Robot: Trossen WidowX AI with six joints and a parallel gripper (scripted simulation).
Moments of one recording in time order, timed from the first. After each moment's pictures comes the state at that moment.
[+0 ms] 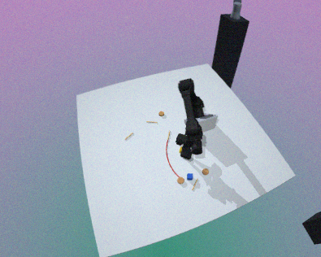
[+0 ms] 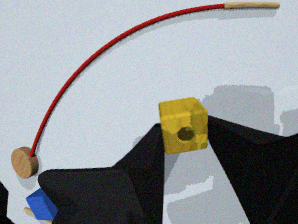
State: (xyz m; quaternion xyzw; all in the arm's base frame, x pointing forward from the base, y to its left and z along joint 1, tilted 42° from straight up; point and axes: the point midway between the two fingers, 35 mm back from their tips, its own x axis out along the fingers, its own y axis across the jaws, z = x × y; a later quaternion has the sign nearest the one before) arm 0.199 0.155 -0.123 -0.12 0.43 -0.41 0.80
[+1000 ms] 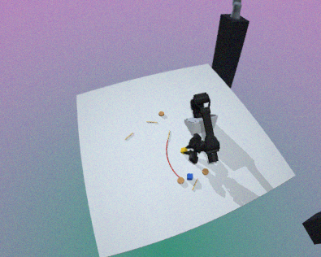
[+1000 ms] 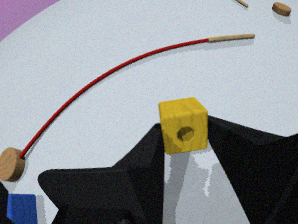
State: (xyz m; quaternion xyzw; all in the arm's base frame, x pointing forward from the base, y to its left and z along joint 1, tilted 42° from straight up) arm 0.174 0.155 -0.145 -0.22 0.20 -0.37 0.88
